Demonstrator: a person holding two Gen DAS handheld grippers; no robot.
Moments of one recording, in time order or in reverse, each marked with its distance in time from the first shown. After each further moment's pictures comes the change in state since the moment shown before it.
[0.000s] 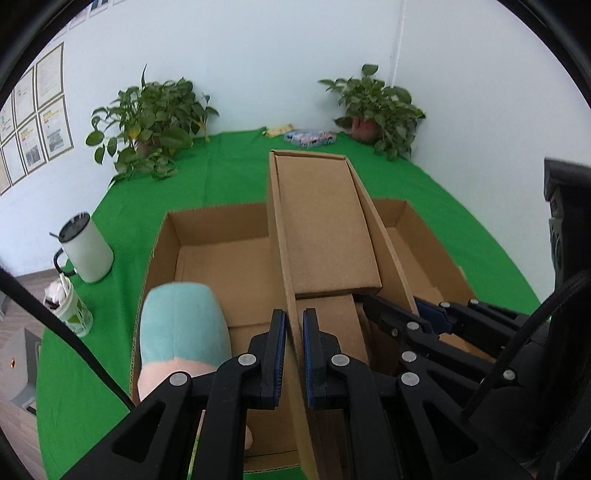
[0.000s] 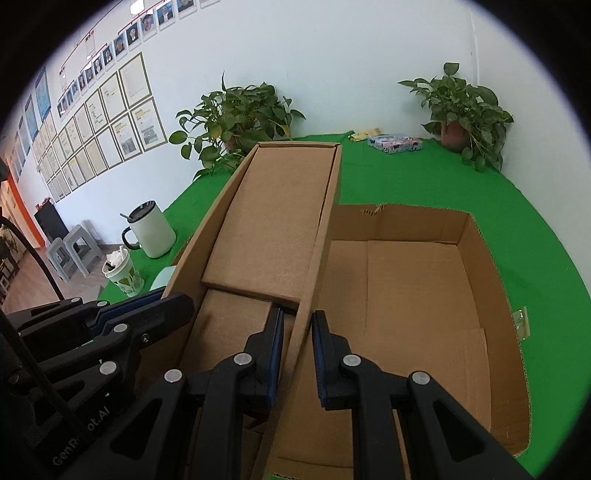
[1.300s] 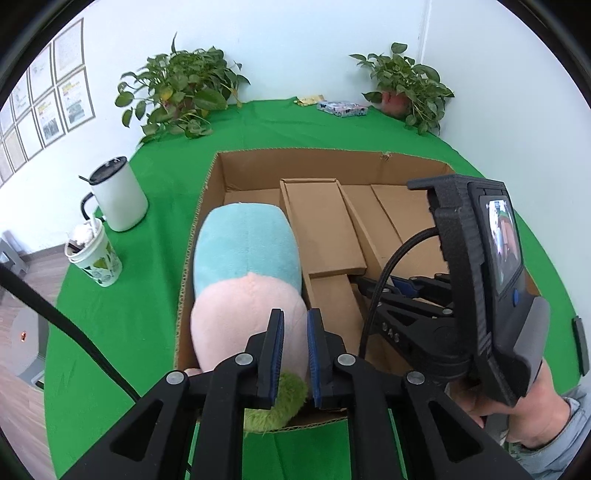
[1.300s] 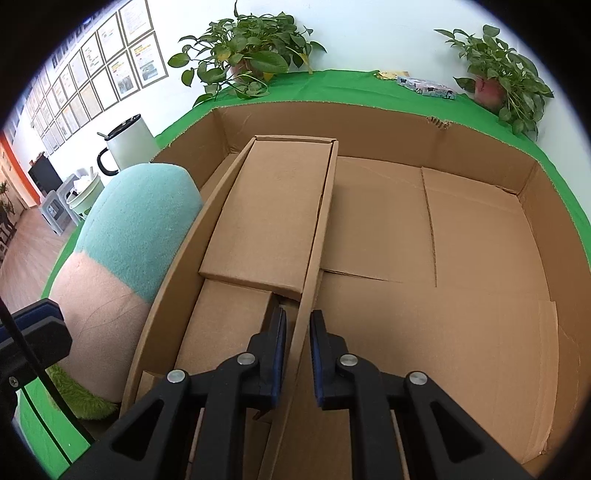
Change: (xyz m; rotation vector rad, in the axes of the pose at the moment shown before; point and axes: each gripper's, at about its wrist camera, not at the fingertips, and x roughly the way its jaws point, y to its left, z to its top) left arm 0.014 0.071 -0.067 -0.027 0.065 0.086; right arm 0.097 0.021 -0.034 -0.061 0.211 0.004
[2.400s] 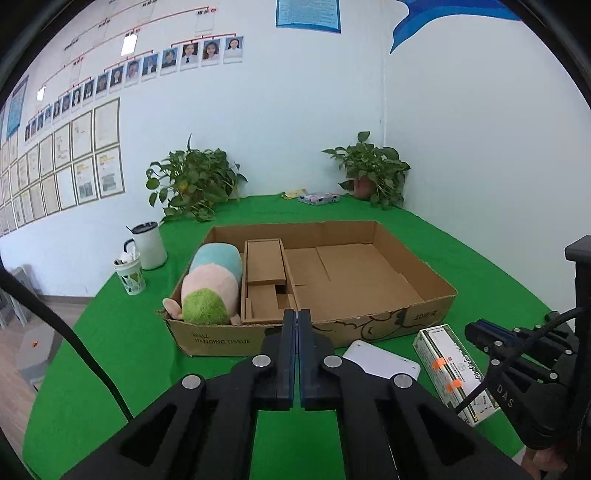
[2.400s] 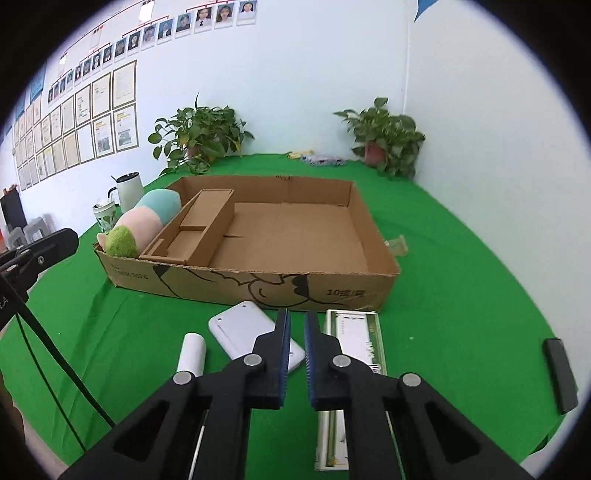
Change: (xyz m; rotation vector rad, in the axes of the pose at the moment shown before) left arm -0.183 -0.133 -0.167 0.012 -0.432 0.049; right arm -0.217 -0.040 -0.196 0.046 -0.369 -0.294
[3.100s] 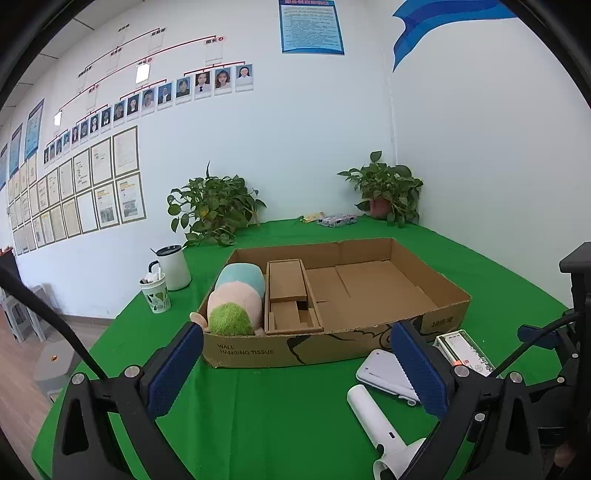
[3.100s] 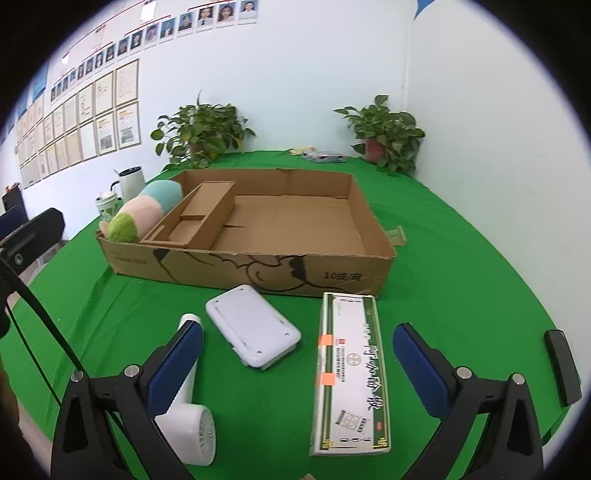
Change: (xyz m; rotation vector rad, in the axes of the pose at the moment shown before) left arm -0.019 0.005 -0.011 0.017 -0.089 0.089; right arm -0.006 -0.005 -0.021 -0.002 0.015 0.050
